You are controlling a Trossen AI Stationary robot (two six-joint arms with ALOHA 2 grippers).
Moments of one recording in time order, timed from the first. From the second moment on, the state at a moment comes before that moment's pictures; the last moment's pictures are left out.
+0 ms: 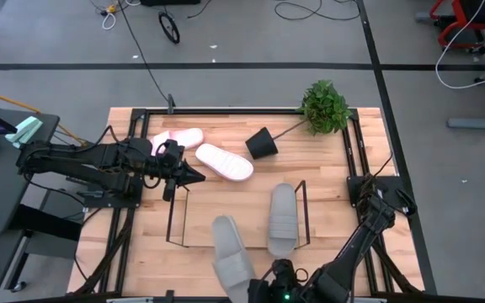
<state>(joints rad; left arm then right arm) -0.08 0.86 0.79 -0.13 0.06 -0.49 0.84 2.22 2.26 -0.97 0.66 2.32</state>
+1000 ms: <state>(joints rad) -0.08 0.86 0.79 -0.13 0.06 -0.49 0.64 2.22 2.23 -1.34 0.53 2.33</state>
